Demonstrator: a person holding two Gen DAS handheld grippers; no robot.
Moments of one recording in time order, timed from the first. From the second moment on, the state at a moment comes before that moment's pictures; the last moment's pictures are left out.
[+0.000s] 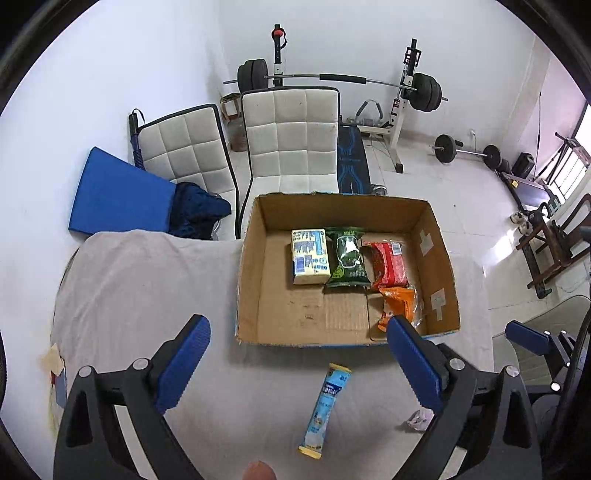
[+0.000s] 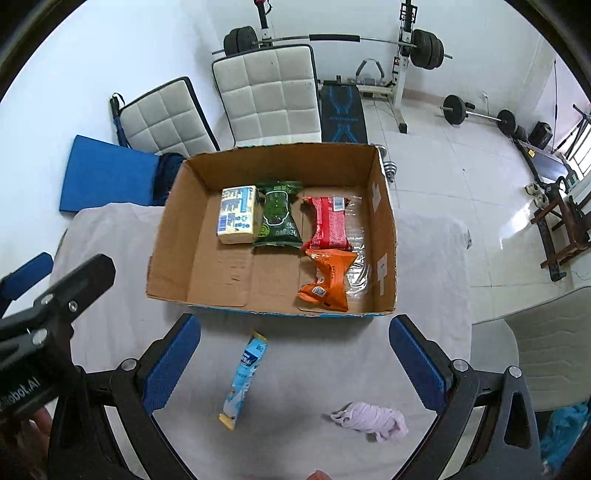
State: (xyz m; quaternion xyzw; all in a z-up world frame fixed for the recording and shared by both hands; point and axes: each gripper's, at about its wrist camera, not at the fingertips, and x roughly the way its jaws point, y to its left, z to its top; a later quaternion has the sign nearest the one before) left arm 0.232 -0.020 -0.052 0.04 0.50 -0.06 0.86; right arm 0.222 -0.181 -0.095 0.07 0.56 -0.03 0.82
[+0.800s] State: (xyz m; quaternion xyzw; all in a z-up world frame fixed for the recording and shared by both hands) left arm 0.148 -0.015 -0.238 0.02 0.68 -0.03 0.73; right arm 0.112 -0.224 -0.302 -0.09 0.75 0.00 0.66
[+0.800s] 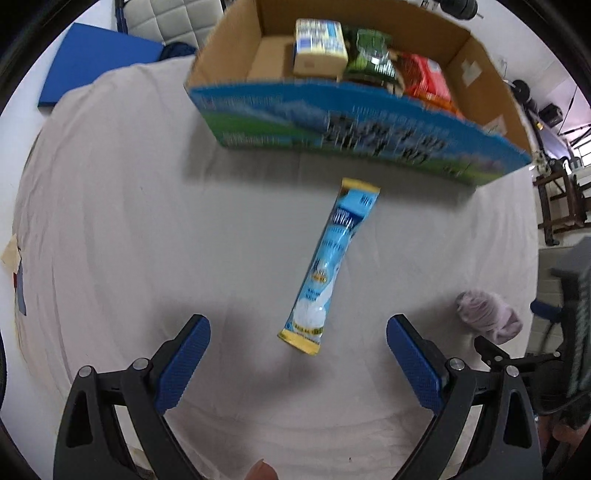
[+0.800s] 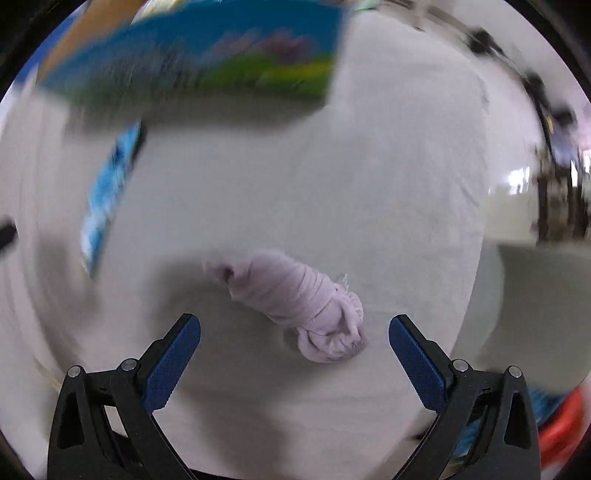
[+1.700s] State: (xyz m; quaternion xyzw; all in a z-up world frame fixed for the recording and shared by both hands) left arm 0.186 -0.049 -0.330 0.04 0.73 -0.06 0.68; right arm 0.129 -0.269 -0.353 0.21 0.78 -0.03 0.59
